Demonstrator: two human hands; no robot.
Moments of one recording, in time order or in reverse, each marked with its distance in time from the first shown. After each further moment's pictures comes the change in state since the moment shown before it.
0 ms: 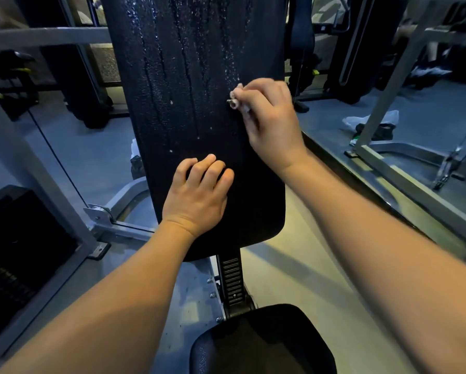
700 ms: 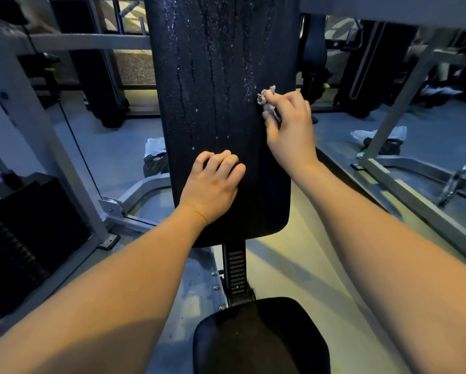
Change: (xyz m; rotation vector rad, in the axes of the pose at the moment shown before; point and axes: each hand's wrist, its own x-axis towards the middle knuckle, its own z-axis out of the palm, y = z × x) left_hand 0.007 -0.001 -0.023 -0.039 -0.122 -0.019; right_hand -0.006 -0.015 -0.016 0.062 -0.070 0.370
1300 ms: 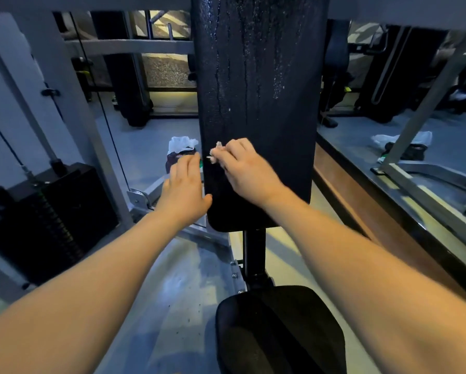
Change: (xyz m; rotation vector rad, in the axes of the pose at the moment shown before) left_hand -0.075 -0.050 -0.071 -0.416 -0.404 -0.602; right_hand -0.074 -0.083 0.056 -0.073 -0.277 -0.500
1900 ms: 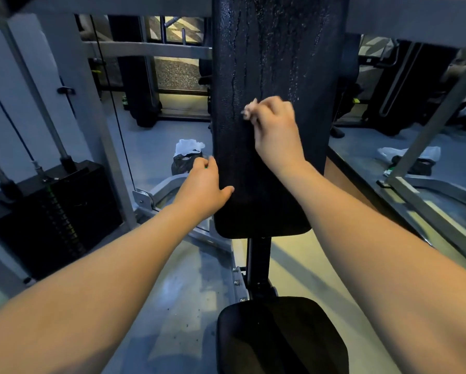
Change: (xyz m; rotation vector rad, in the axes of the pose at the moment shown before) left_hand 0.024 0.014 -0.008 -0.120 -0.099 -0.087; right_hand 0.055 0.033 -0.037 -0.043 0.207 0.207
